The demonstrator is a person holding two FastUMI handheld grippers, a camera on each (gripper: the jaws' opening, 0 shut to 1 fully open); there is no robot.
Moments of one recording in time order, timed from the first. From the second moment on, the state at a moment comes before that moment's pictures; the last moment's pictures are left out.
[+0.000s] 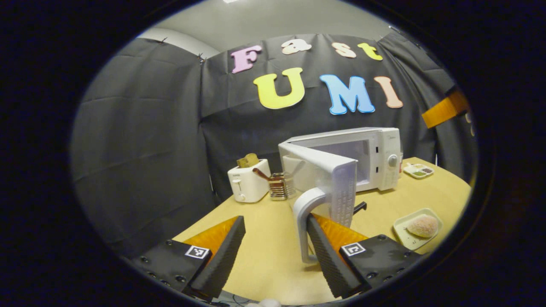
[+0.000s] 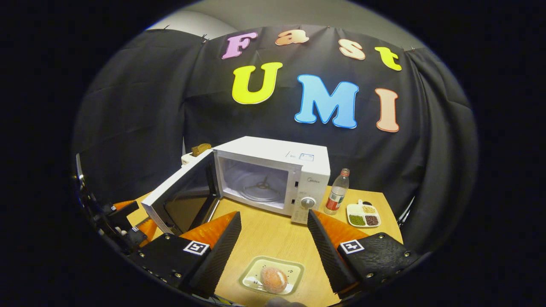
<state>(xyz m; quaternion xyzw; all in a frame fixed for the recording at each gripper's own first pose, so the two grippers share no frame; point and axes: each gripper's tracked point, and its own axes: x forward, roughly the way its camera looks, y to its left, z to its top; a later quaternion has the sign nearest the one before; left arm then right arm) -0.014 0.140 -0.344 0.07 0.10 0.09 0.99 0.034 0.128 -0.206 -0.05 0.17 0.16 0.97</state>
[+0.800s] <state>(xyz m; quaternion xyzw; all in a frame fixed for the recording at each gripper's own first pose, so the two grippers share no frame) -0.042 0.141 -0.223 0.04 0.02 0.09 0.99 0.013 0.108 -0.319 -0.07 0.20 0.17 0.96</state>
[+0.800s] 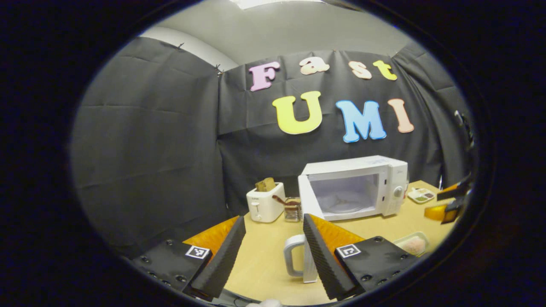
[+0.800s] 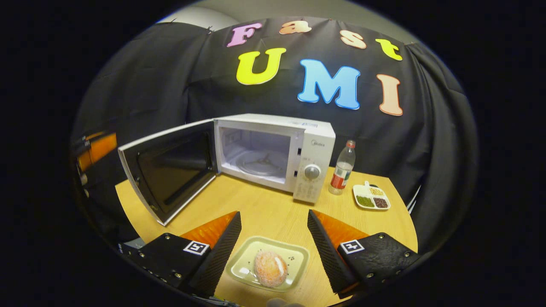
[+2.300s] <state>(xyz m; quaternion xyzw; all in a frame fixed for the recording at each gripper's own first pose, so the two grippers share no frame) 0.020 0.071 -0.145 0.05 -0.03 0.00 1.00 0.011 0.108 -0.433 -0.06 0.33 0.17 0.93</state>
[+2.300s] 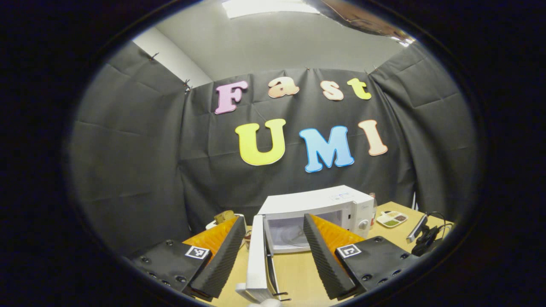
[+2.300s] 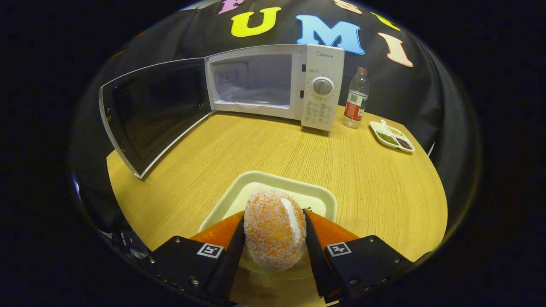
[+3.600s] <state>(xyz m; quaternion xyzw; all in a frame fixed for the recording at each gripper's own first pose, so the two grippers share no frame) 0.052 0.149 -0.167 0.03 -0.01 0.05 1.00 0.317 0.284 -0.363 0.30 0.20 0.00 0.93</state>
